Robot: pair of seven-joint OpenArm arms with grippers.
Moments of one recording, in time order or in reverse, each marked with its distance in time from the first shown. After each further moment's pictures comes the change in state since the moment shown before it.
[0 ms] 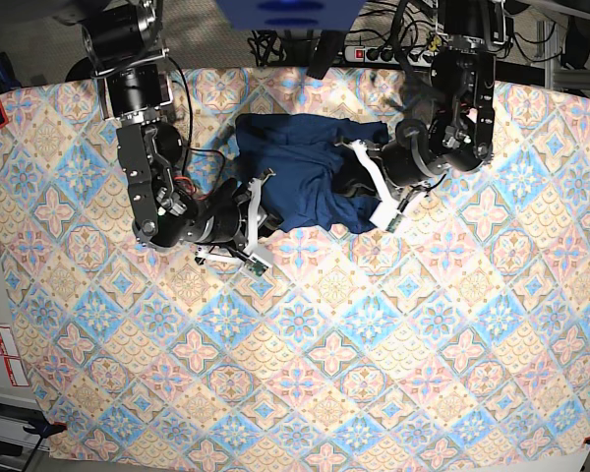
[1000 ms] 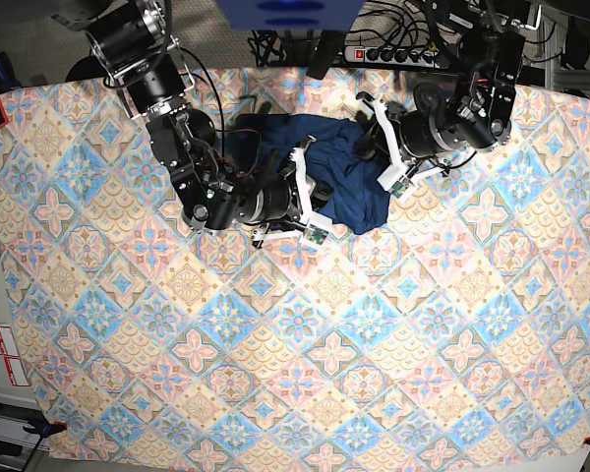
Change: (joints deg) left arm 6.2 -11.1 4.7 7.9 2.3 -0.2 0.2; right arm 0.1 -1.1 -13.8 0.0 -0.2 0.0 4.5
